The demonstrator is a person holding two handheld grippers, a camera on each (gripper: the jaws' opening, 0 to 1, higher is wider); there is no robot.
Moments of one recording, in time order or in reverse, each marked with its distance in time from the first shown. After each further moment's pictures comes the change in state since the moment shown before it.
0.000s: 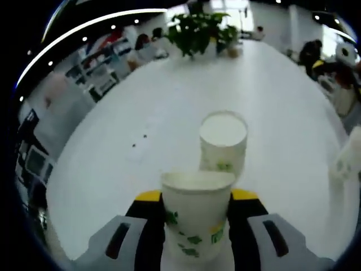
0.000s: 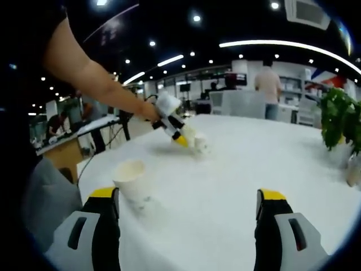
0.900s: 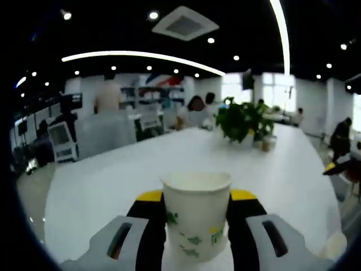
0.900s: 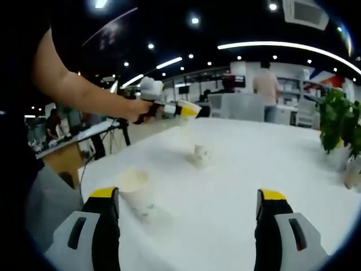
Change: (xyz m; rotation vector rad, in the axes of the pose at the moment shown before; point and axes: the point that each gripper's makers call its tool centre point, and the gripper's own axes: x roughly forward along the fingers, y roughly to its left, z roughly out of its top) left arm -0.079 0.006 0.121 -0.308 -0.517 0.215; right arm -0.007 0.002 0.023 0.009 -0.016 -0.004
